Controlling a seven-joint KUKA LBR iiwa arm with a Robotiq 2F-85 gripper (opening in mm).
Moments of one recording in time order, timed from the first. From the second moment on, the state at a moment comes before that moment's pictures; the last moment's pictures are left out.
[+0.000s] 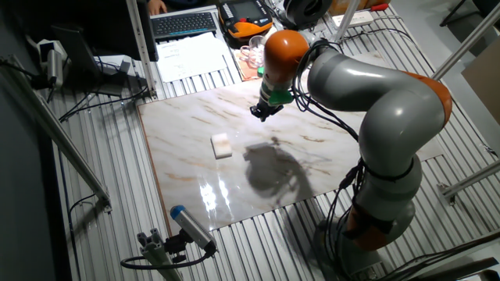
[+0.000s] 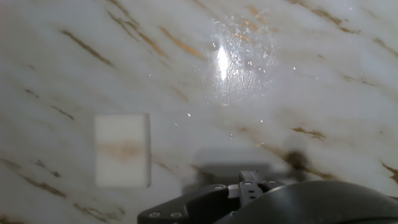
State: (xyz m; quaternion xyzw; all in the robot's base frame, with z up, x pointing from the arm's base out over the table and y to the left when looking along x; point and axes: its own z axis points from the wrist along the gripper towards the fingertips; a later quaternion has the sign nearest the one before) arm 0.499 0.166 0.196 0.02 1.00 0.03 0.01
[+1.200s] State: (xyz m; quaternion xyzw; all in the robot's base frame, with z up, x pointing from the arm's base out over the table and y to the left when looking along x) arm 0.499 0.166 0.196 0.02 1.00 0.03 -0.02
